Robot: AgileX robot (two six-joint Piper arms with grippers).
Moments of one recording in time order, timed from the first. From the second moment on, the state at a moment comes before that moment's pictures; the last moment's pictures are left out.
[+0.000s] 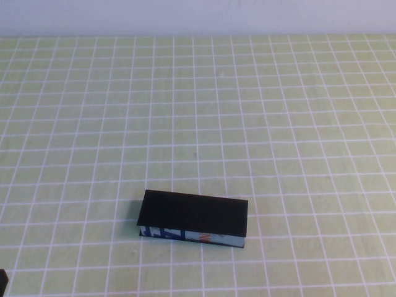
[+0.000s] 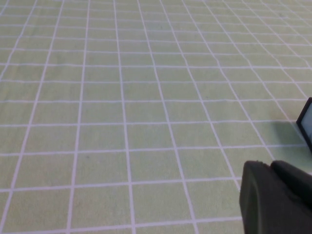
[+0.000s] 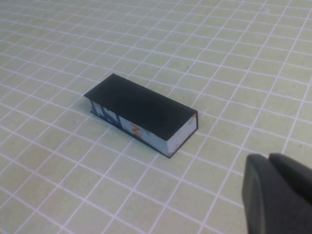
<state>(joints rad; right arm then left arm) 0.59 0.23 -0.37 0.14 0.56 0.04 -0.18 -0.01 0.02 -0.06 0.36 -0.06</state>
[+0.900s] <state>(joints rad) 0.23 0.10 -0.37 0.22 0.56 0.04 -0.18 -0.01 0.02 -0.06 0.36 -0.06</state>
